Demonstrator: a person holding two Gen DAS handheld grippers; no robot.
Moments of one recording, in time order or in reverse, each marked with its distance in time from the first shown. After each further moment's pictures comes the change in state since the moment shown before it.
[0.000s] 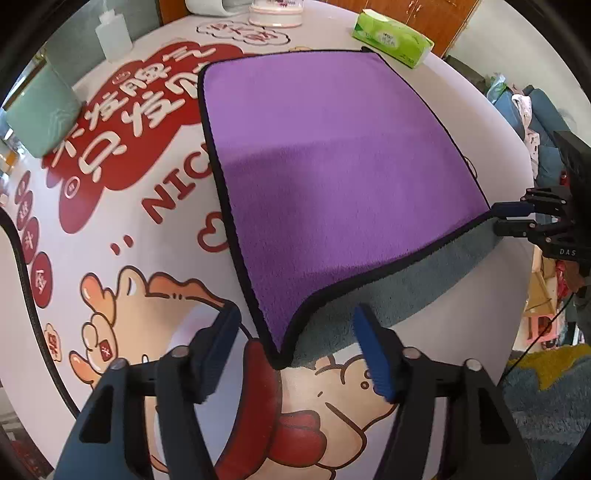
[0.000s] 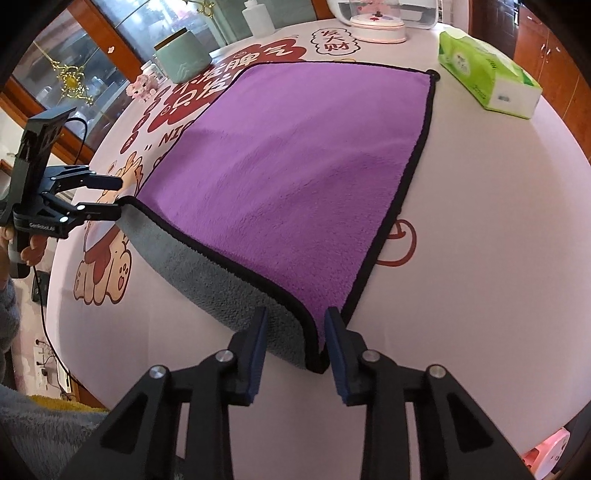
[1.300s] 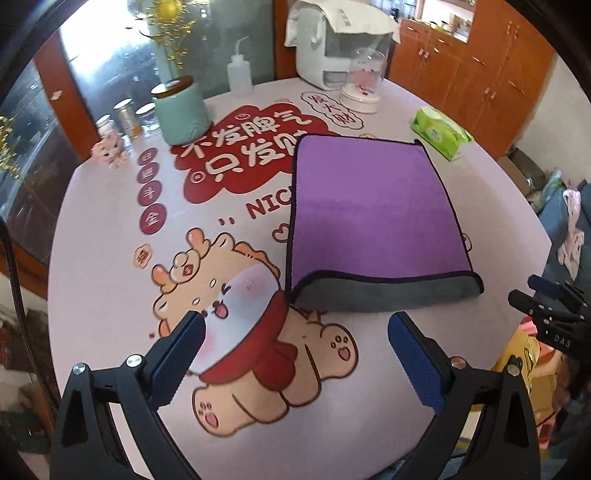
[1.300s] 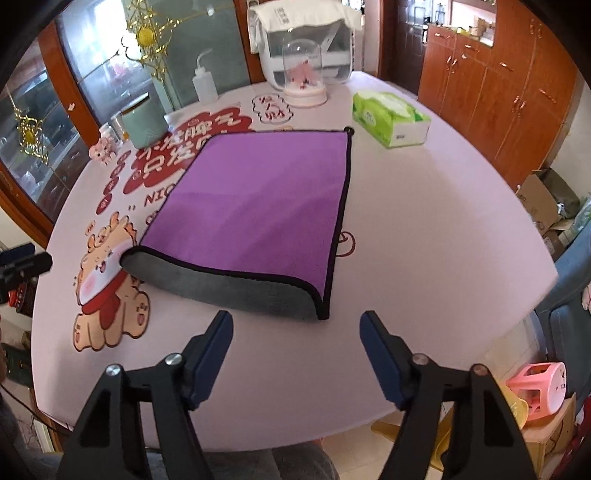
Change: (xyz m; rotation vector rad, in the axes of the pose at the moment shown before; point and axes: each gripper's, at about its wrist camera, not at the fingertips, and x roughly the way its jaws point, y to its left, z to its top) left arm -0.121 -0.050 -0.067 -0.304 -0.265 0.238; right arm -0.080 0.057 -0.037 0.189 -0.206 -0.273
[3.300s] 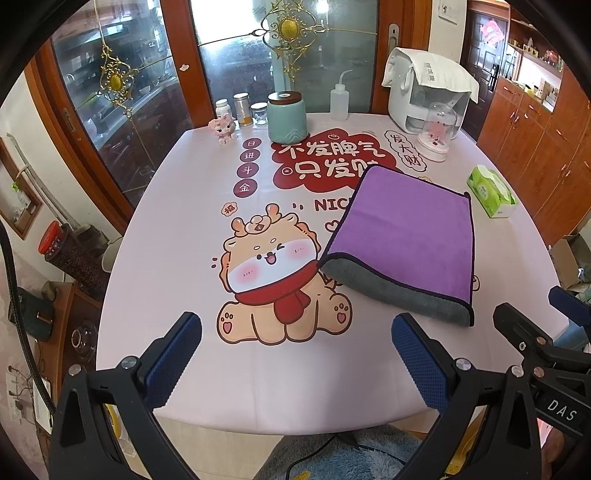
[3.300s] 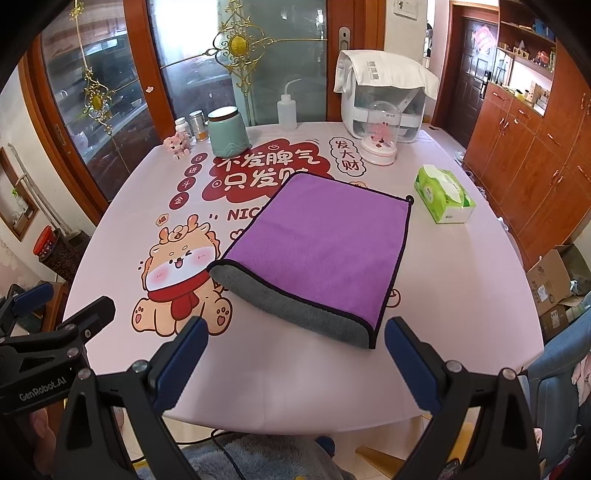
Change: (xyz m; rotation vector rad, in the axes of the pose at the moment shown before) left arm -0.116 -0.059 -0.062 -0.356 -0.091 0.287; right arm -0.103 0.079 0.017 -0.216 -0.105 0.089
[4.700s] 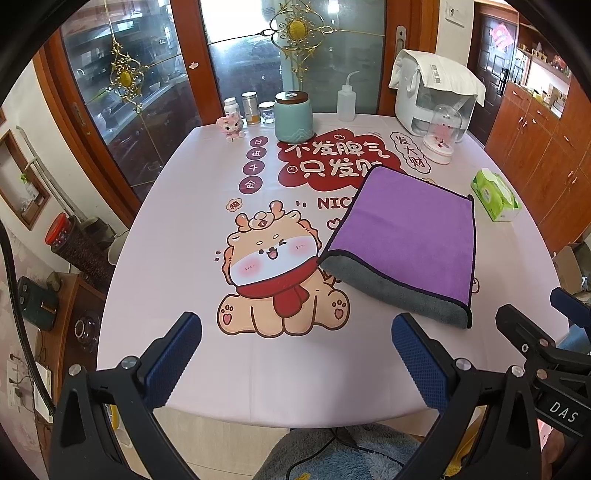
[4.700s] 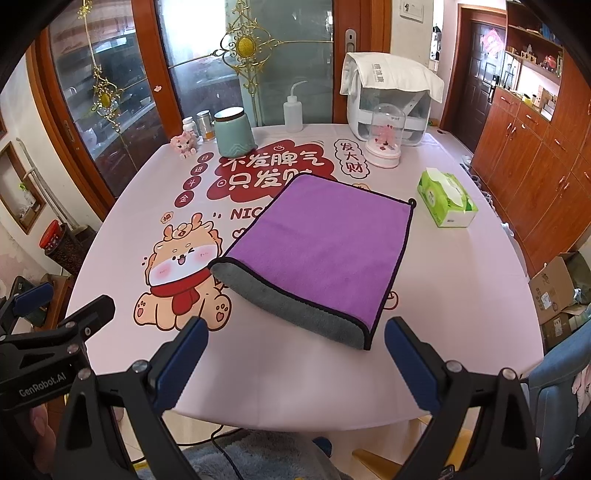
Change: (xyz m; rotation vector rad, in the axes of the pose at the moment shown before) left arm -0.004 -0.008 -0.010 -0.029 -0.007 0.026; right arm -0.004 -0.002 -0.001 -0.016 -0.005 0.020
